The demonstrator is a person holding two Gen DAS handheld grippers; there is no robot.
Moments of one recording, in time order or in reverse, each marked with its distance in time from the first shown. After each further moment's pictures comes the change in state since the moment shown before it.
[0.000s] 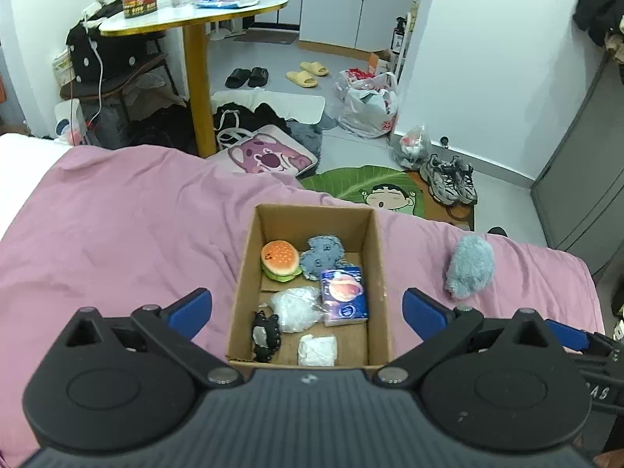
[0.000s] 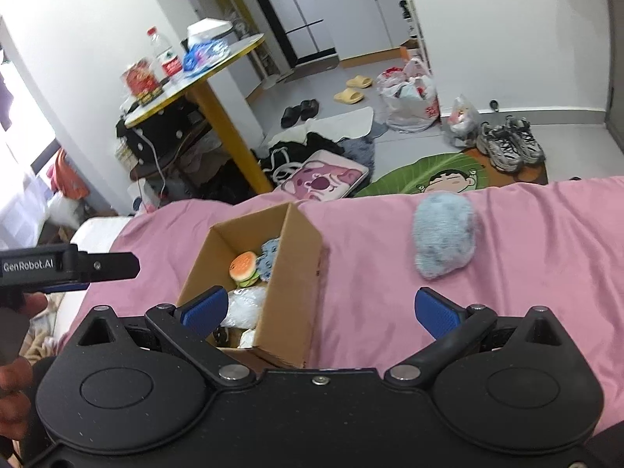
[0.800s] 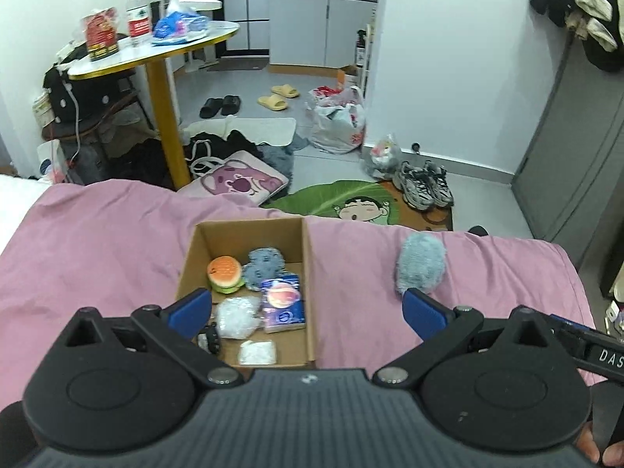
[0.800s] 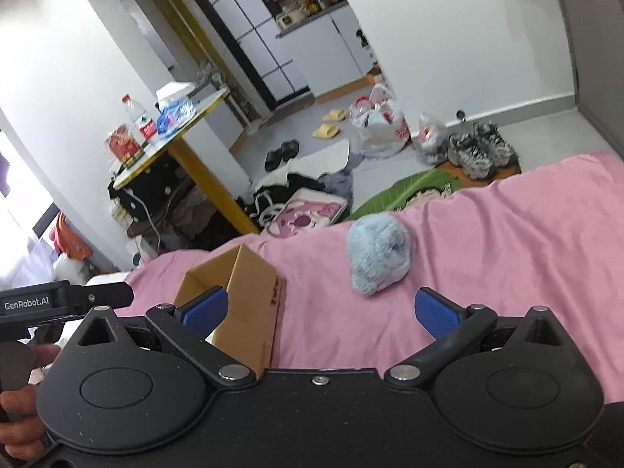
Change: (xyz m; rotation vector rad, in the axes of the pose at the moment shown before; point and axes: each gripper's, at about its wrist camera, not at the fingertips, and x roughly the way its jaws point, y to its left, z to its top) left arm -0.016 -0.080 -0.019 0.096 -0.070 -0.021; right arm -0.034 -0.083 -0.013 0.119 -0.129 0.021
